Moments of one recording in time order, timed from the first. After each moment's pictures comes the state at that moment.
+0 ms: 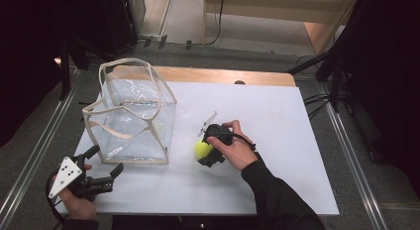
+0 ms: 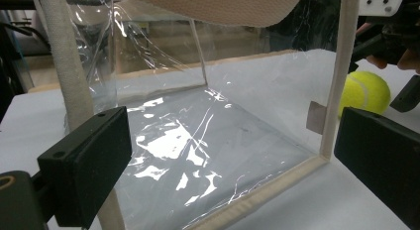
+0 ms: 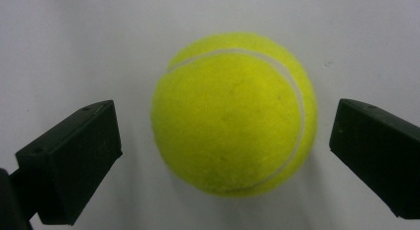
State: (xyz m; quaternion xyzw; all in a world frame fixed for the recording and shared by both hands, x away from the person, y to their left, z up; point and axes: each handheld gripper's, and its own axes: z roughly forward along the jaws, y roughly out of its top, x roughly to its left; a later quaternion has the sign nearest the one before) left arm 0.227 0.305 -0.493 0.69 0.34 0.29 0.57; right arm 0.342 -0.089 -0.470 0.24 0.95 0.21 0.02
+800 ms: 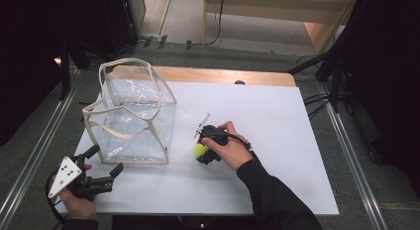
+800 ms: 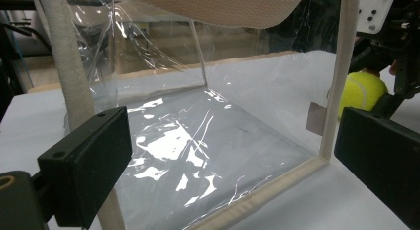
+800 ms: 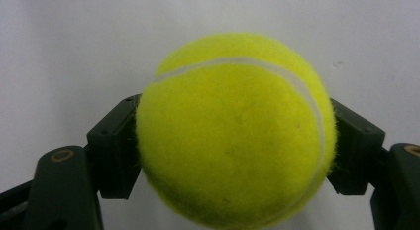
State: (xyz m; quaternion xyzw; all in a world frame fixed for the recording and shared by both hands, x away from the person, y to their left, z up) left arm 0.228 0.305 -0.493 0.69 0.34 0.29 0.57; right arm 0.347 -0.077 -0.479 0.24 0.95 0.17 0.03
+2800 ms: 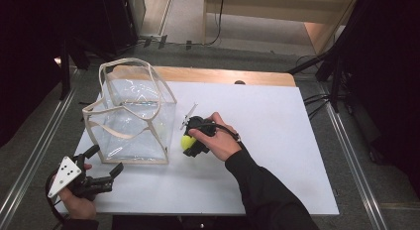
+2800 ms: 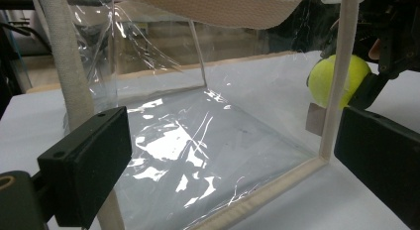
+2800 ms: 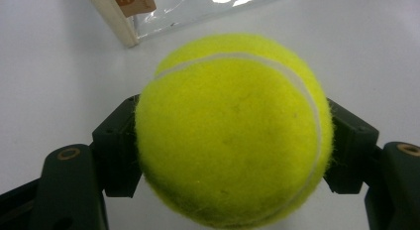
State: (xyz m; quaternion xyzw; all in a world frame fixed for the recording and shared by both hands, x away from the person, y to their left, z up) left arm 0.228 0.306 -0.492 0.68 0.34 0.29 0.58; right arm 0.362 -0.043 -0.451 0.20 0.96 0.20 0.02
